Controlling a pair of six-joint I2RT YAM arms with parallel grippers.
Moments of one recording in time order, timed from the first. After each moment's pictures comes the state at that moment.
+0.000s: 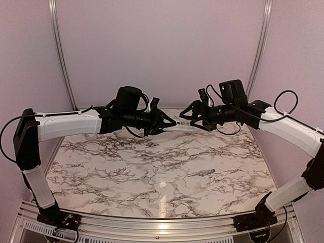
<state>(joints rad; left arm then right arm) -0.83 1.80 1.41 0.02 0.50 -1.09 0.60 1.40 1.25 -0.40 -0.44 0.71</state>
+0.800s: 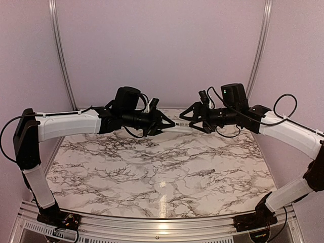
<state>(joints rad) -0.82 1.79 1.40 0.02 0.54 -1.06 0.60 1.38 1.17 -0.29 -0.50 0.75</state>
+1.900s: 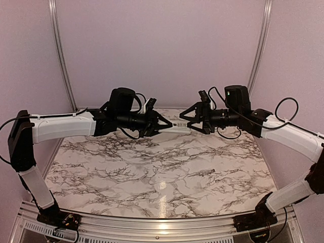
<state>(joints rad) -0.81 1.73 1.32 0.08 0.58 -1.06 0.59 1.34 1.11 -0.18 -0.61 0.80</state>
